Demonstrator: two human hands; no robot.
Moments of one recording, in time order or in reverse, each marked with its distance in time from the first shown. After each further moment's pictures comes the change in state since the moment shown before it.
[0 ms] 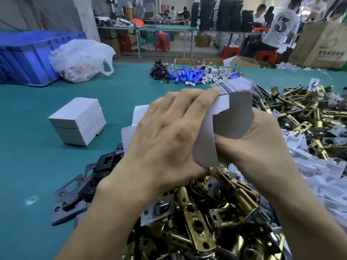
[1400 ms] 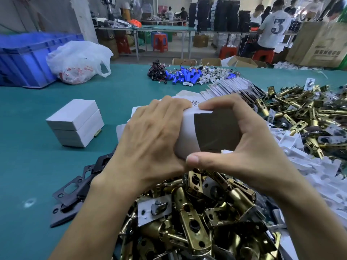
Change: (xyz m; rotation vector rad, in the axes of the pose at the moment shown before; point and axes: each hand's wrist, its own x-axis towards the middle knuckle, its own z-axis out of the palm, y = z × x) left_hand -0.003 -0.013 0.000 0.050 -0.072 -0.072; right_hand -0.002 -0.009 -0.009 -0.128 -0.193 -0.172
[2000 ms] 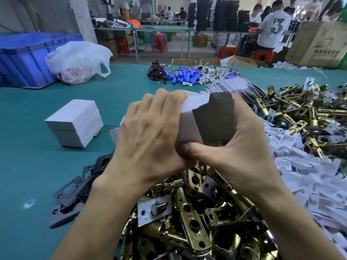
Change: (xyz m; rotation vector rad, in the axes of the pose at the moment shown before) left_hand 0.002 0.004 -0.001 0.096 0.065 -0.062; right_hand 0.004 -0.003 0.021 0.055 0.193 0.053
